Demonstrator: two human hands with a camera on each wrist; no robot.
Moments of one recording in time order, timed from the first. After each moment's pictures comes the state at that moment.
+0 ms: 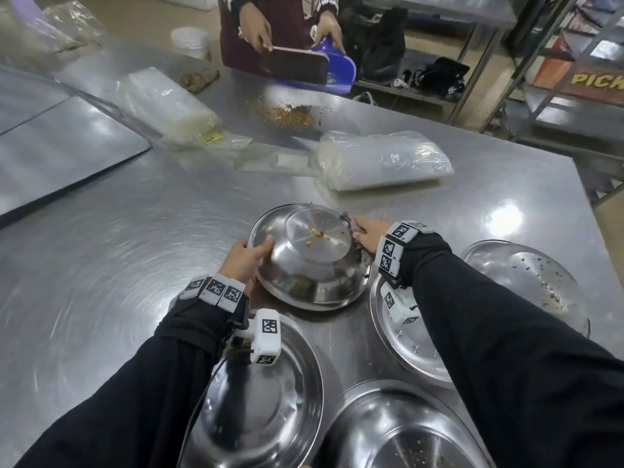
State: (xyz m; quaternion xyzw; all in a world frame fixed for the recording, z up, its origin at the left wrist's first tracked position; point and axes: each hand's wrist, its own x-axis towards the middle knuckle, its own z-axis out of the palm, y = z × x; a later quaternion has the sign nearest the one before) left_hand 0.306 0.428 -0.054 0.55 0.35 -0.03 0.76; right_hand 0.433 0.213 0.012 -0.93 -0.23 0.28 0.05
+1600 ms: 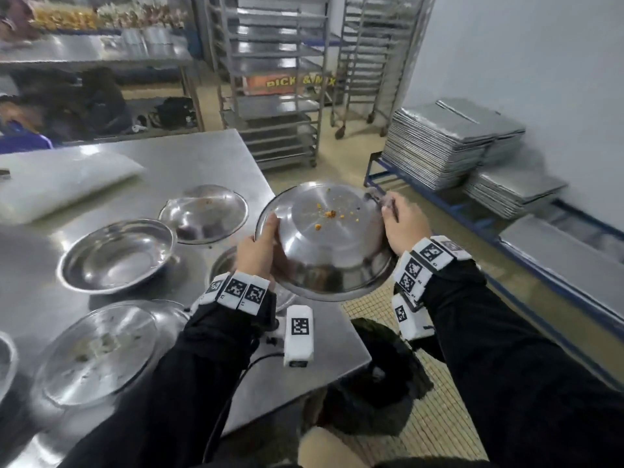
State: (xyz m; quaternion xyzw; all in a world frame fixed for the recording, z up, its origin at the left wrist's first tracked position) left_hand 0.100 -0.108 0.065 0.65 0.10 -0.16 0.74; right_hand 0.017 -0.326 0.107 -0.91 0.23 -0.21 0.26
